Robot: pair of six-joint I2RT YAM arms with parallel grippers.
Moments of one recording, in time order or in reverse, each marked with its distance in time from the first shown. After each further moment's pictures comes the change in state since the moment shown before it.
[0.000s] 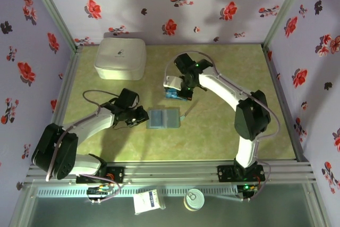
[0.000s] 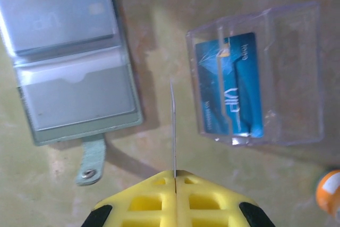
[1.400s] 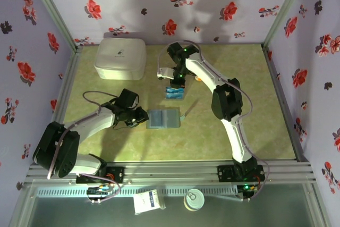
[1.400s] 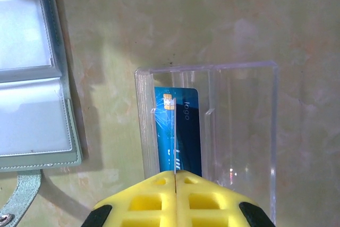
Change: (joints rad) left arm 0.008 0.021 -0.005 0.003 -0.006 -0.018; right arm -0.055 0.437 0.558 -0.257 -0.093 -0.129
